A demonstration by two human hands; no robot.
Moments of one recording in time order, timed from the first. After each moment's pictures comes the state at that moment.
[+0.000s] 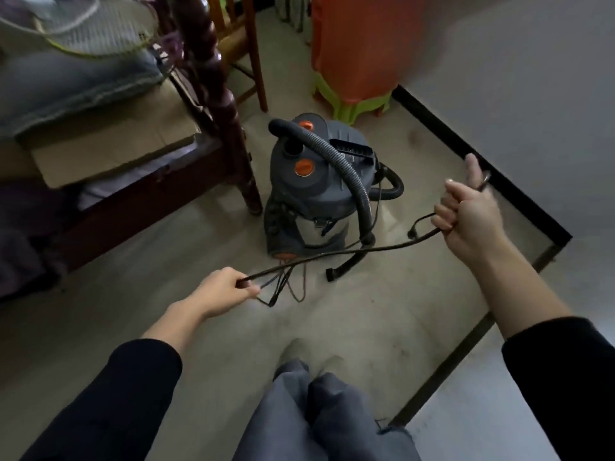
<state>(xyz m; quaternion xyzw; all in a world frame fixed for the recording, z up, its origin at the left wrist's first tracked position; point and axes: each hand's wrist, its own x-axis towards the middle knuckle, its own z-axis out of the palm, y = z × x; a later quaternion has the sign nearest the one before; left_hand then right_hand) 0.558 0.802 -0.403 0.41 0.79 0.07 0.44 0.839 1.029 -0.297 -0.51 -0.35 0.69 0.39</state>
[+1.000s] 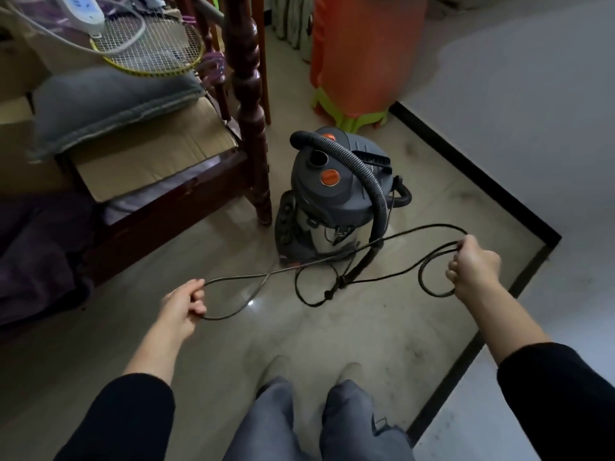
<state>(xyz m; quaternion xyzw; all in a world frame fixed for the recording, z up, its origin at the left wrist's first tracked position) 0.433 0.723 -0.446 -0.18 0.67 0.54 0.48 0.793 0.949 -0.331 -0.79 -0.28 0.44 0.33</state>
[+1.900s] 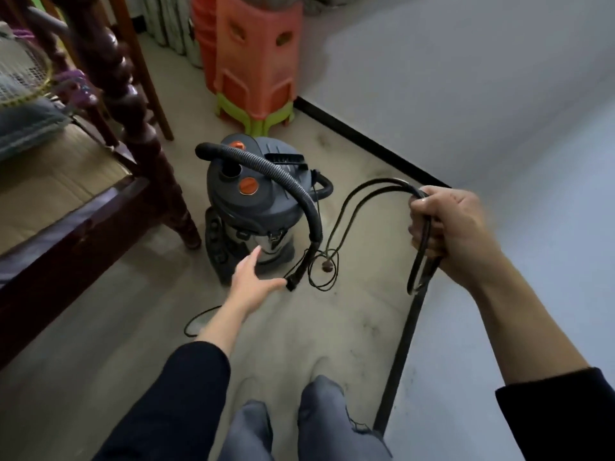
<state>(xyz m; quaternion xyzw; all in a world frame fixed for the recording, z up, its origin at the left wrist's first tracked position) 0.575 0.861 -0.438 0.38 0.70 0.28 0.54 0.808 0.899 -0.203 -0.52 -0.53 0.56 0.38</state>
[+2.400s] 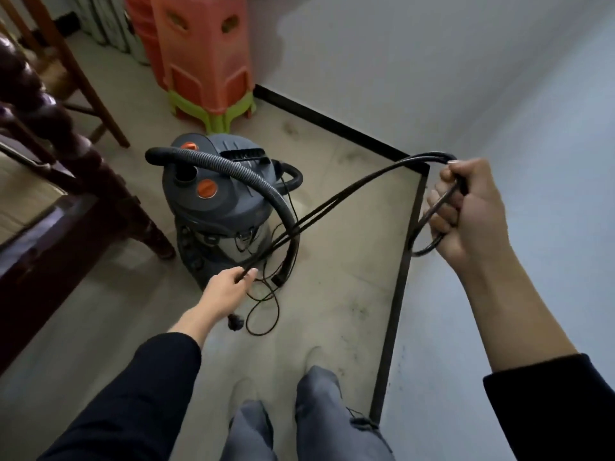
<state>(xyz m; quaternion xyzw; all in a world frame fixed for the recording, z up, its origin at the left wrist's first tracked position) 0.589 0.884 -0.447 0.52 0.71 0.12 0.46 0.868 0.913 -0.211 -0.53 -0.28 0.54 0.59</state>
